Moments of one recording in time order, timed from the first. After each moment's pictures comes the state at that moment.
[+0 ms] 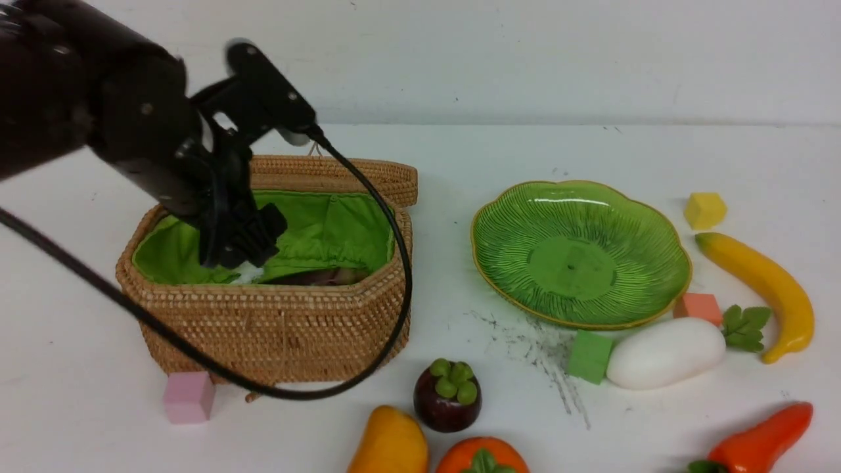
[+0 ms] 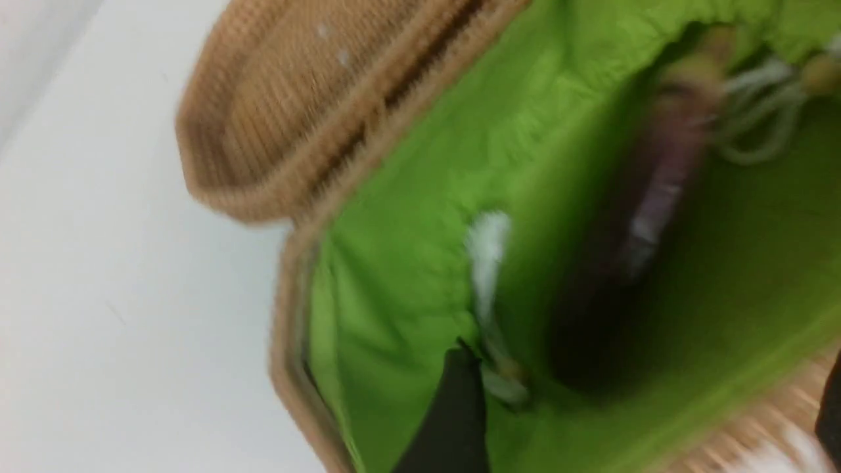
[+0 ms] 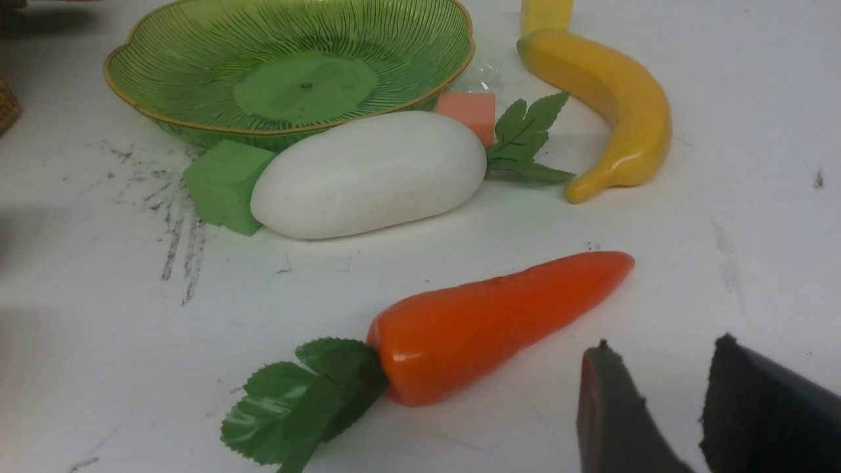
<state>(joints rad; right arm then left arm) 0.06 -0.01 0.01 -0.06 0.38 0.07 -0.40 1.50 -1.32 0.25 0.85 0.29</state>
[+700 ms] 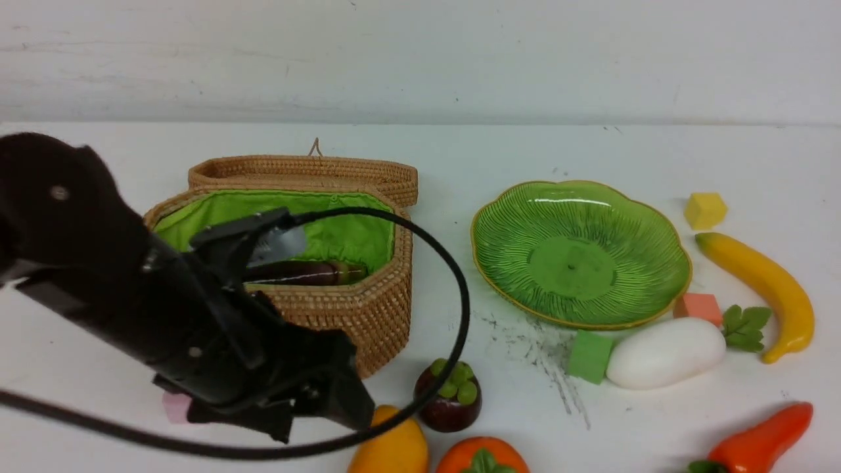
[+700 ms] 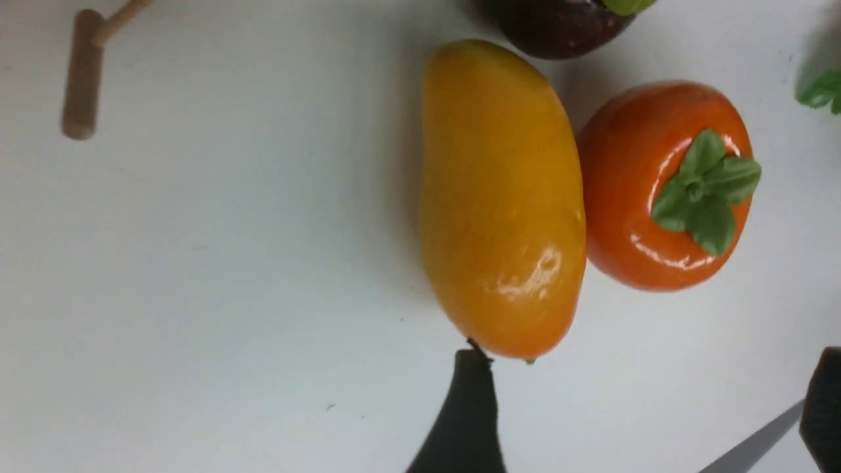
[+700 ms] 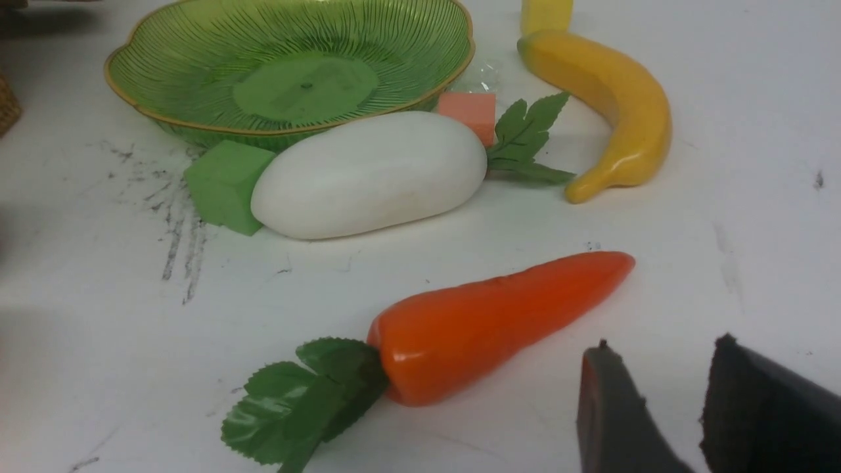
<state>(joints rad) 0.06 -0.01 0.01 -0.06 0.38 0.07 -0.40 1.39 -0.97 -0.52 0.91 0.03</state>
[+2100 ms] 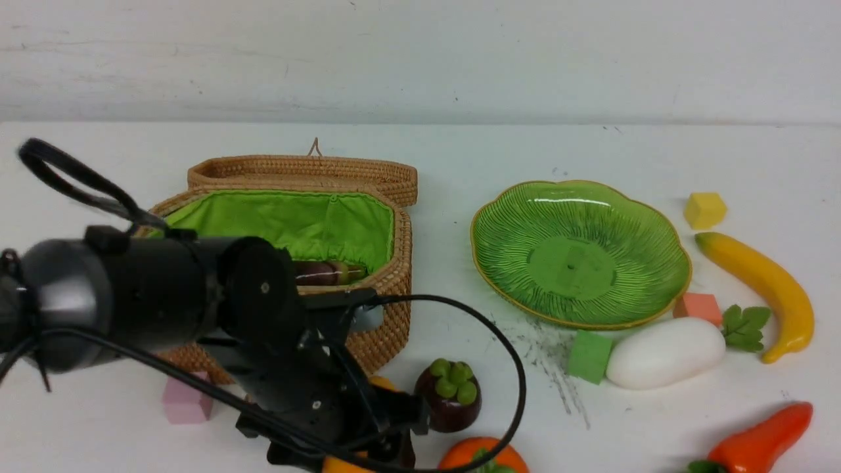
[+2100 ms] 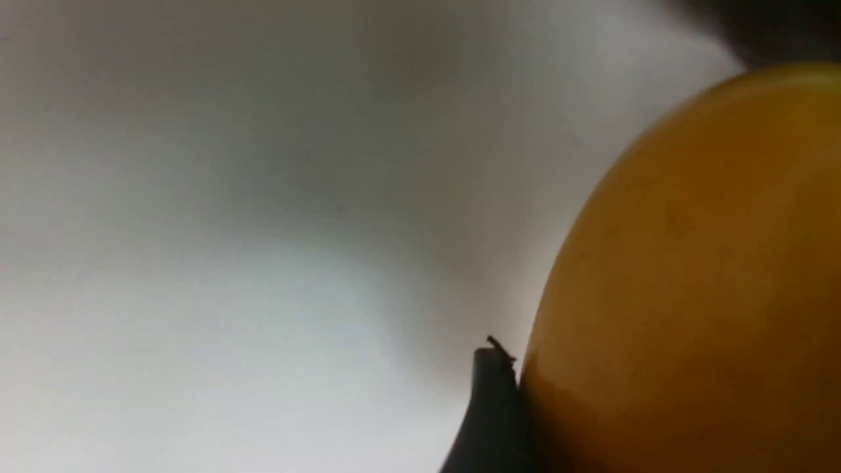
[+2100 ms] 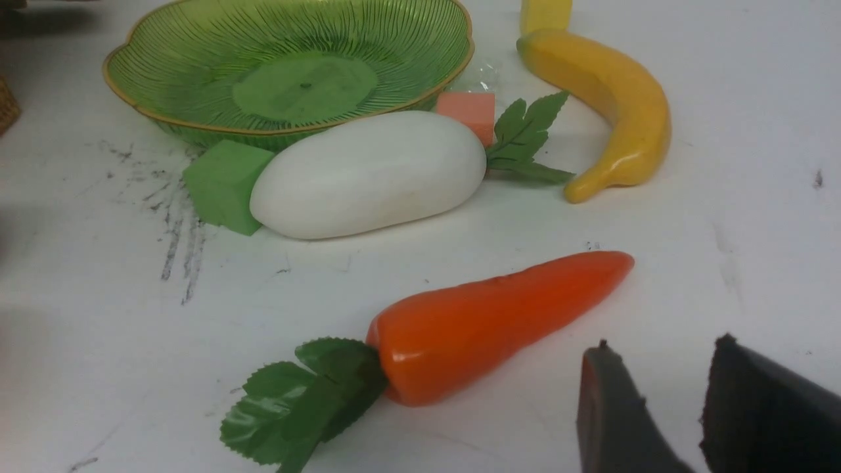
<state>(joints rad) 0.06 -0.01 0.01 -0.06 0.38 0.07 -0.57 1.63 -0.99 -0.37 0.74 -0.17</state>
